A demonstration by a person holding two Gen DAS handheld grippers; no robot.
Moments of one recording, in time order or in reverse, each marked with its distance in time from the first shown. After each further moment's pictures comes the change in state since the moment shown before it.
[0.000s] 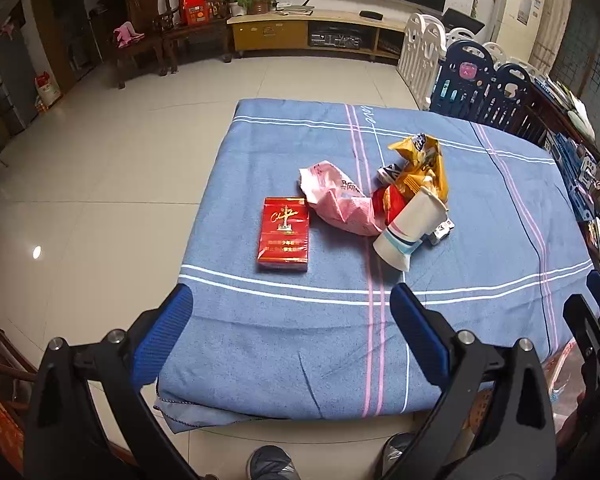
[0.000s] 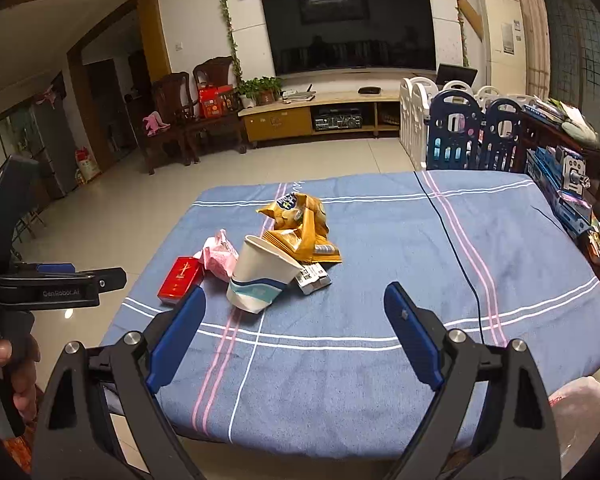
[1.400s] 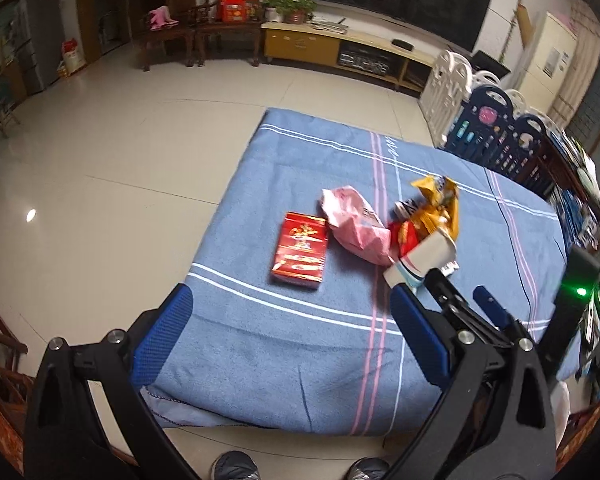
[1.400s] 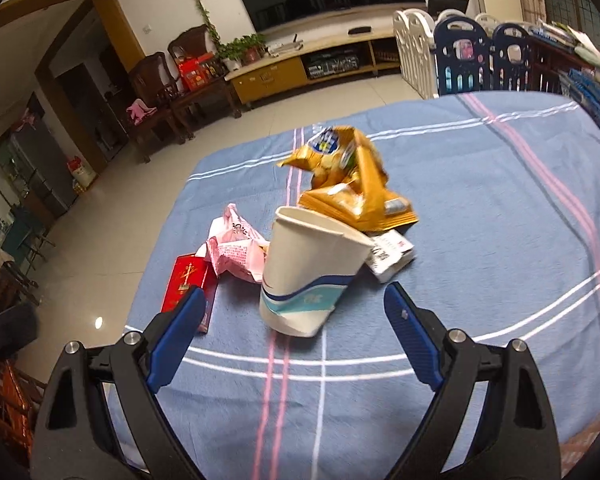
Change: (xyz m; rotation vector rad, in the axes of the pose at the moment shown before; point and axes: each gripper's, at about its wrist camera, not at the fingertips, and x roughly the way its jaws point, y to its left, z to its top) left arm -0.003 0.032 0.004 -0.186 -0.048 -0.014; right arm 0.140 0.041 -0.005 0.192 0.175 0.047
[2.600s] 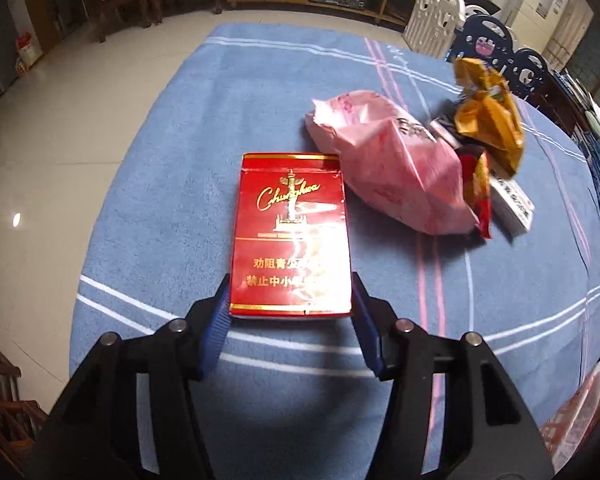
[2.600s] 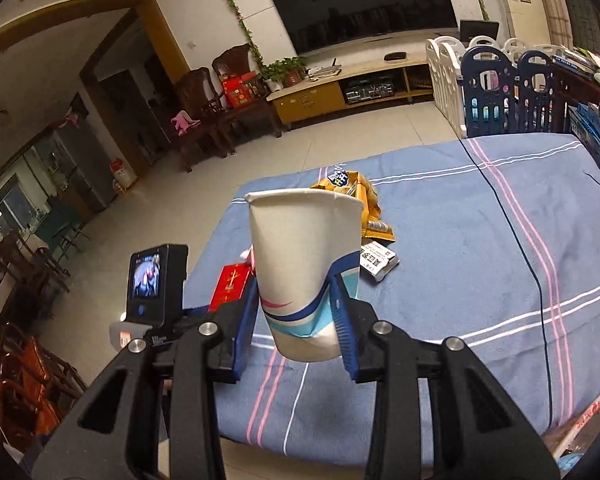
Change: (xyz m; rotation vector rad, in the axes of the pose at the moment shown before) left arm 0.174 -0.031 -0.007 0.133 0.195 -0.042; right arm -0.125 -0.029 0.010 -0.089 -0.068 0.152
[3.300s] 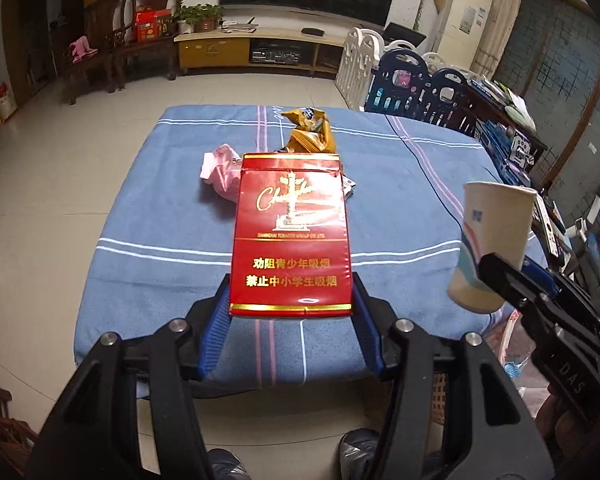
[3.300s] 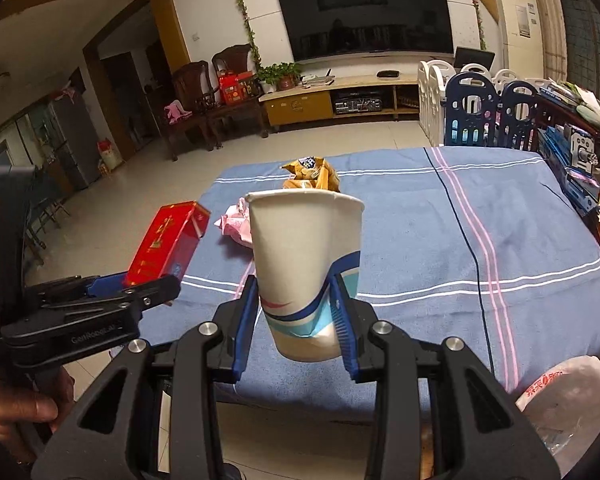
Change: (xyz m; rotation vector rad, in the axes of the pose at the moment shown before) left arm -0.179 -0.091 -0.109 0.118 -0.216 -0.136; right arm -0.053 -0.018 -0.050 -0.116 -0.018 -0.103
